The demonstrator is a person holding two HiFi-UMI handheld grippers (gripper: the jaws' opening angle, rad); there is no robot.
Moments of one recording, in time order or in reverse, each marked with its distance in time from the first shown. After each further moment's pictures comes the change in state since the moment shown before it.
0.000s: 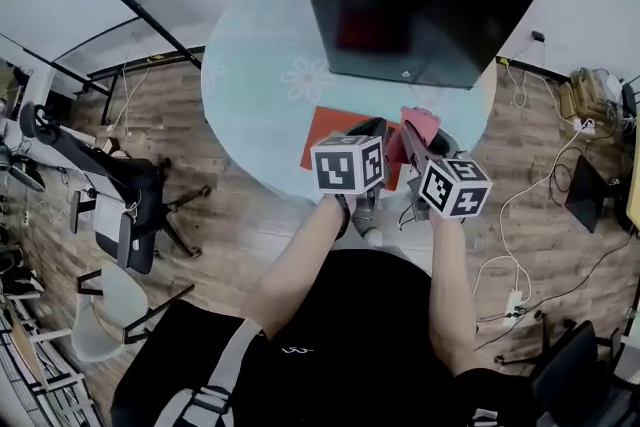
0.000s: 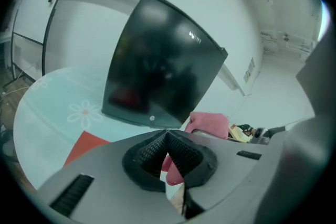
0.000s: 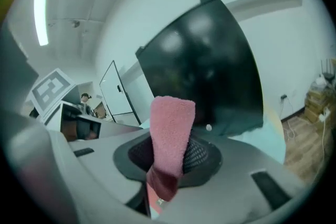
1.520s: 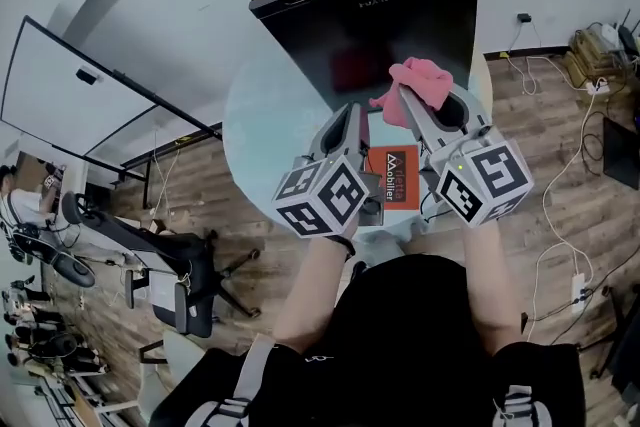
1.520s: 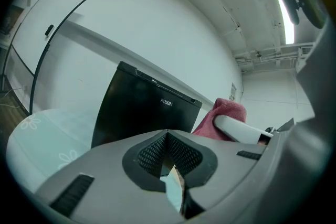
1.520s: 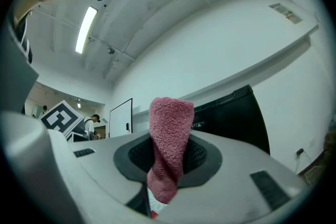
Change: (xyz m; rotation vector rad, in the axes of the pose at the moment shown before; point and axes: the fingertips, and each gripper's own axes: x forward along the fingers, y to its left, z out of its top) left arm -0.096 -0.060 0.131 0.106 -0.441 -0.118; right arm -0.089 0.078 0.187 -0.233 -0.546 0.081
